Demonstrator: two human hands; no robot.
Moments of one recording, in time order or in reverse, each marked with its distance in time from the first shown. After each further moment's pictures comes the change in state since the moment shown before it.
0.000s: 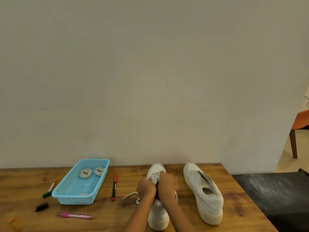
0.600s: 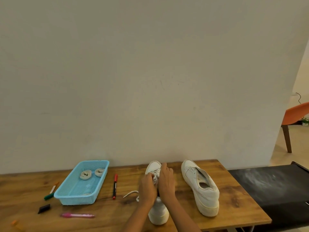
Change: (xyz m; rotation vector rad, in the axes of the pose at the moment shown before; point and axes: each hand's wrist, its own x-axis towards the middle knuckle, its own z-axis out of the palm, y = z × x) left_hand -0.036 -0.014 -0.018 0.006 0.042 0.548; right_hand -0.014 -0.001 0.003 0.098 0.131 -0.046
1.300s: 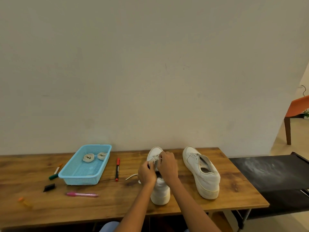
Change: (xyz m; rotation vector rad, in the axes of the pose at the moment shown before) left_hand 0.002 -0.014 0.012 -0.194 0.128 -0.271; right_hand 0.001 0.012 0.002 0.063 -0.042 -0.039
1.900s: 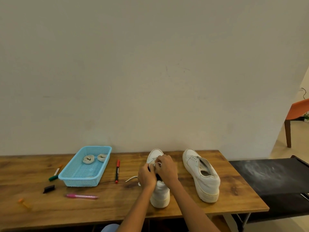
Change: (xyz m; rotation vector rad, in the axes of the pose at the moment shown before) left_hand 0.000 0.001 0.001 0.010 0.025 0.016; right_hand 0.000 -0.001 -0.003 0.015 -0.070 -0.056
